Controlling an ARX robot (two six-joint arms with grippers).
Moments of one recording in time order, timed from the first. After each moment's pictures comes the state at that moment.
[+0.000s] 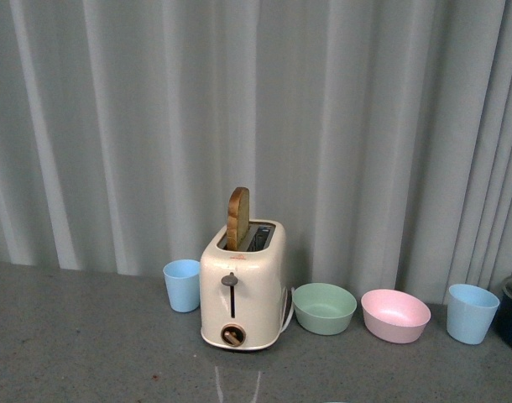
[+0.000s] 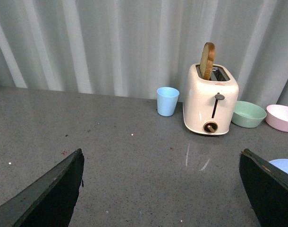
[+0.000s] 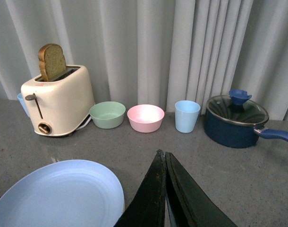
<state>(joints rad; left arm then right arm) 0.00 0.00 0.03 0.00 0.00 0.00 0.00 0.01 0.01 0.00 0.00 0.00</state>
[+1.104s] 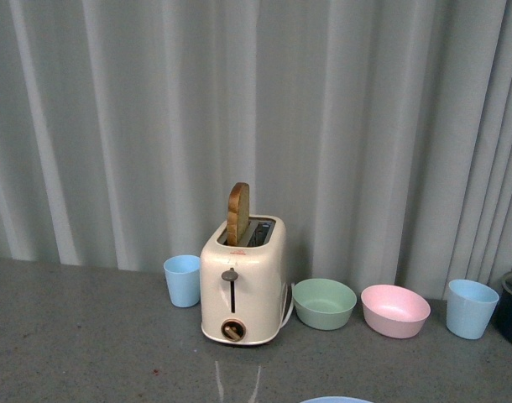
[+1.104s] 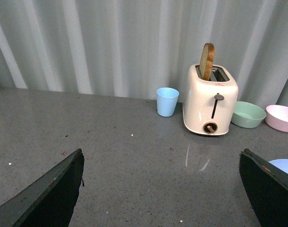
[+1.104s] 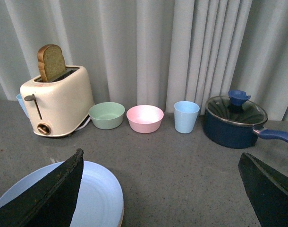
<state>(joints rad) 0.00 0.00 0.03 0.00 0.00 0.00 0.00 0.00 0.01 0.00 0.00 0.00</state>
